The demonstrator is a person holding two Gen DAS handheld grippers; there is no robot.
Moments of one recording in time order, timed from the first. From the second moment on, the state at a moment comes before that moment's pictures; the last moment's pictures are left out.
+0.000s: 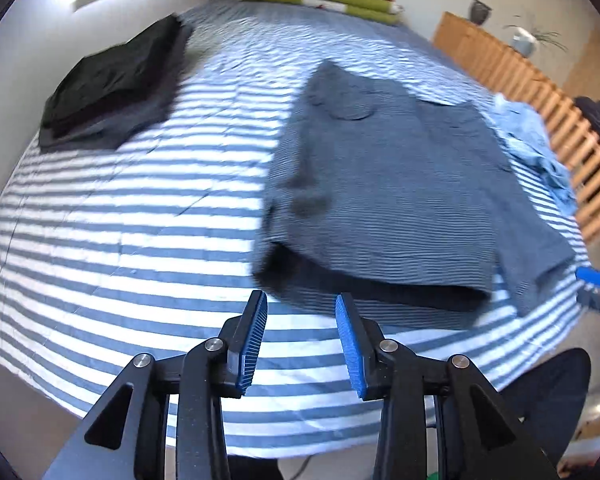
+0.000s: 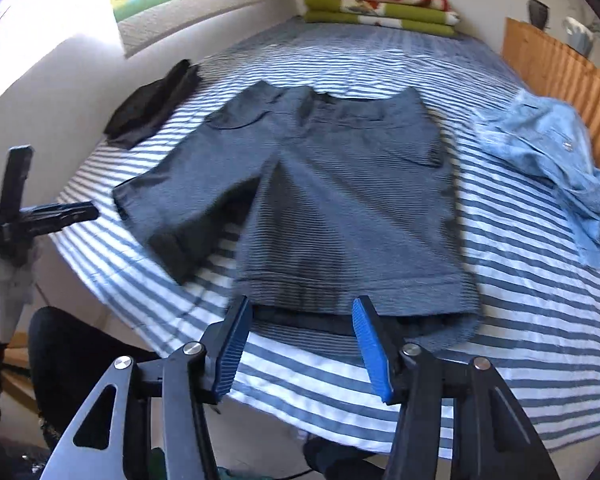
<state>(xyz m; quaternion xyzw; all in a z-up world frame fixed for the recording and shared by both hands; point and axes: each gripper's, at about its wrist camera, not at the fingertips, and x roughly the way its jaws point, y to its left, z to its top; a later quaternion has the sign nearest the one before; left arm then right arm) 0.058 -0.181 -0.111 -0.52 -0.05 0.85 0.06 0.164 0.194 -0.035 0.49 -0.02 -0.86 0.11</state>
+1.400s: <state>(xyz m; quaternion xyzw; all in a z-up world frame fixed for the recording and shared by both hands) -0.027 -0.056 -0.017 -0.45 -0.01 0.88 0.18 0.047 0.321 0.007 0.49 -0.12 -0.86 0.03</state>
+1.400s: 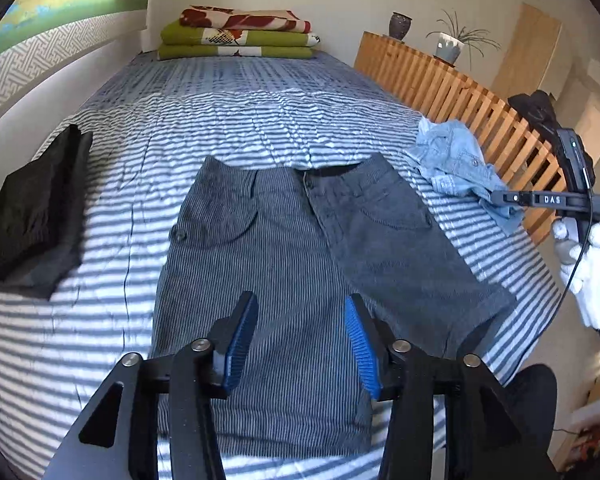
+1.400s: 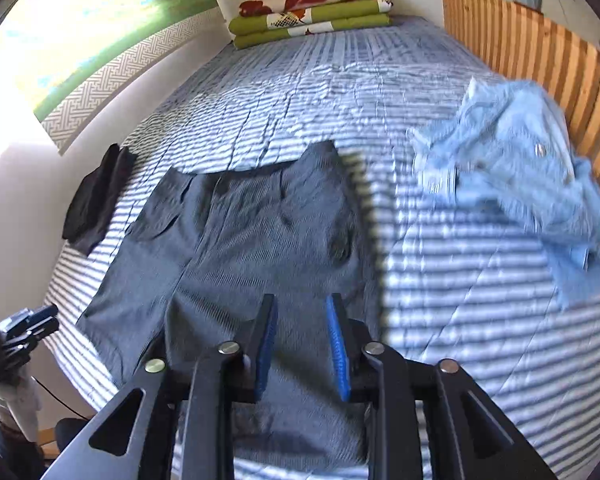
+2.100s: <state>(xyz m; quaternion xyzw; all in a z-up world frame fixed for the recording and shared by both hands) -0.318 -0.102 -0.166 -0.53 -0.14 0.83 0.12 -0.180 0.353 -0.110 0.53 -0.12 -0.84 0.04</state>
